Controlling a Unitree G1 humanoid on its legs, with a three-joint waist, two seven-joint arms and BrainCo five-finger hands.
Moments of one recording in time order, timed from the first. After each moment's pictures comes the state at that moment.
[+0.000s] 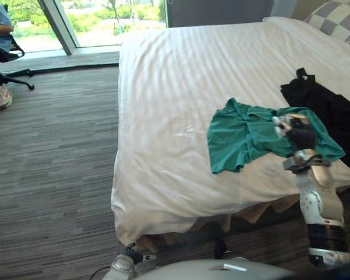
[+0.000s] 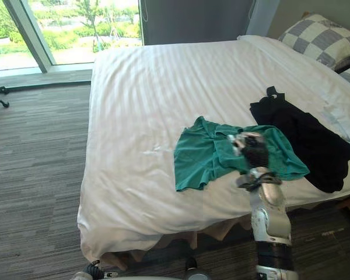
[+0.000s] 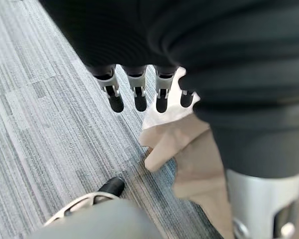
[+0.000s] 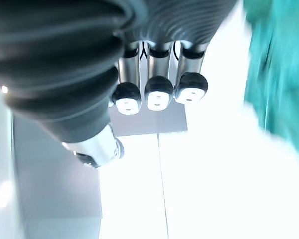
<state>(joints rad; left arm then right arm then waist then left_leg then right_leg) 0.10 0.15 -0.02 1.00 0.27 0.14 0.07 -0.24 -0.33 0.00 -0.01 0.50 0.04 0.31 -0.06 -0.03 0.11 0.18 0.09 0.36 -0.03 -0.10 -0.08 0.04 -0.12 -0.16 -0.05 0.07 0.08</state>
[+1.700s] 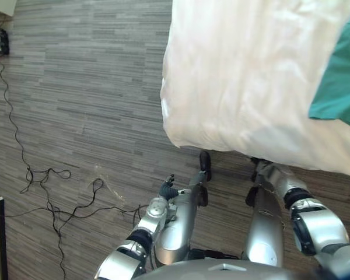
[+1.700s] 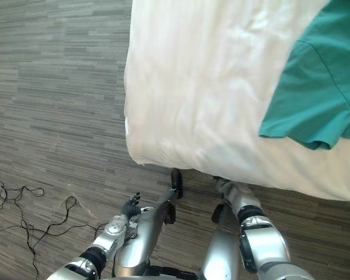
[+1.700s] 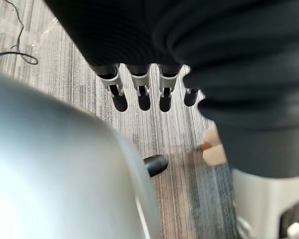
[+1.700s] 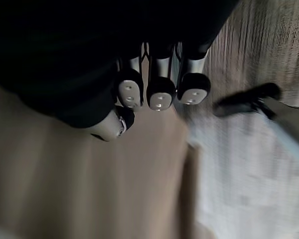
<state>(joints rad) -0.21 0.05 -0.23 0.98 -0.09 -0.12 0.13 -0.57 -0.35 -0.11 1.16 0.67 0.00 0.26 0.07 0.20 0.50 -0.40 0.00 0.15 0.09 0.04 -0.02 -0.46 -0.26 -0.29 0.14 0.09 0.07</state>
